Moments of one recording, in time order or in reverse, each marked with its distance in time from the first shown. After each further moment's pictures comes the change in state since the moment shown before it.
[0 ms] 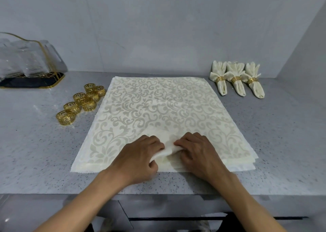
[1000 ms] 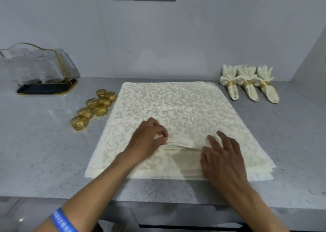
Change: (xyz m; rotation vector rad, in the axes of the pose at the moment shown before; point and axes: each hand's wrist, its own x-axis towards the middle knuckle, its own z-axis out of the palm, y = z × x) left_hand 0.049 -0.047 0.001 -0.239 0.117 -0.202; right_hand -0.012 -0.001 -0.005 -0.387 0.148 0.152
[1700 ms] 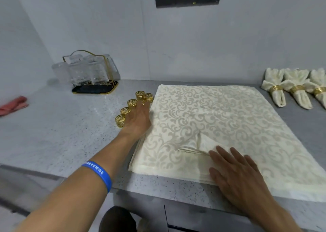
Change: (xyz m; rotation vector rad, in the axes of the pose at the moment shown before) left_hand 0.014 -0.090 -0.098 0.590 0.124 -0.420; right_hand -0.003 -0.055 -0.001 0.053 -0.325 -0.039
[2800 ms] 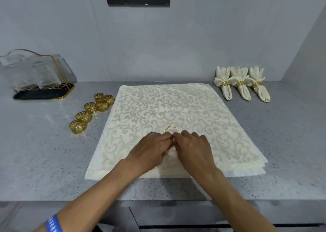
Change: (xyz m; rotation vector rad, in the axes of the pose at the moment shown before) left_hand -0.088 0.123 0.018 -0.279 0.018 0.891; right_hand 0.040 0.000 -0.011 -0.009 0.270 0.036
